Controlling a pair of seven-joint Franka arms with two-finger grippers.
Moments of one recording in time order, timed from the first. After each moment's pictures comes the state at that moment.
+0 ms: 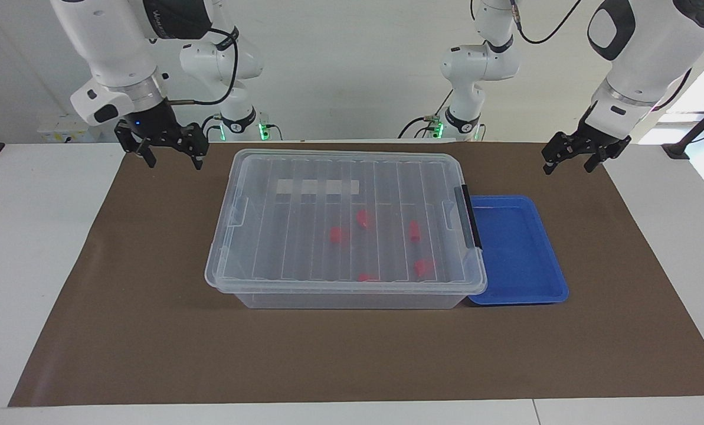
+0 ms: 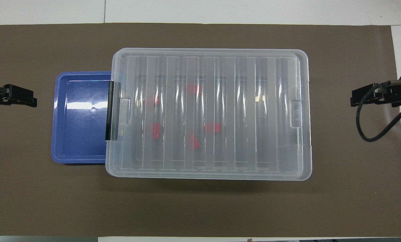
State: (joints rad) left arm -0.06 -0.02 0.02 -1.64 -0.01 1.62 -0.02; right arm -0.02 0.02 0.12 -1.58 -0.02 1.60 0.19
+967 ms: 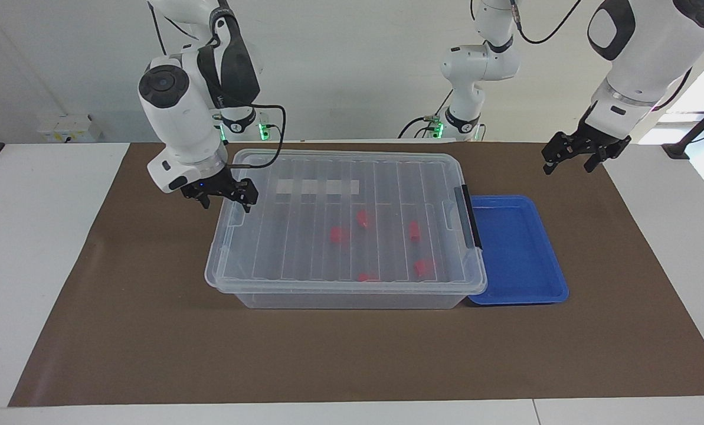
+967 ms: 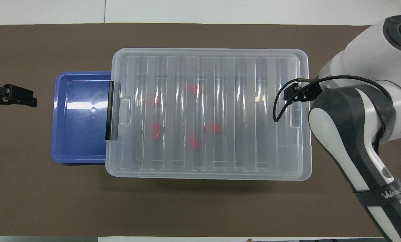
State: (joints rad) left arm -0.06 -0.02 0.02 -1.64 -0.01 1.62 -0.02; right arm -0.02 0.13 0.21 -1.73 -0.02 1.77 0.34
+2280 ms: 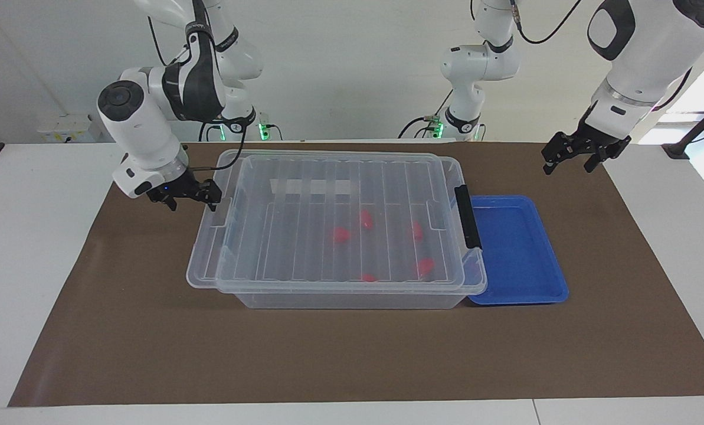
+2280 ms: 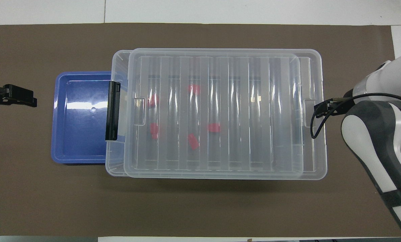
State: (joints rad) left arm -0.06 -0.02 0.02 -1.64 -0.01 1.62 -0.02; right arm -0.08 0.04 0.09 -1.93 -0.02 1.88 0.04
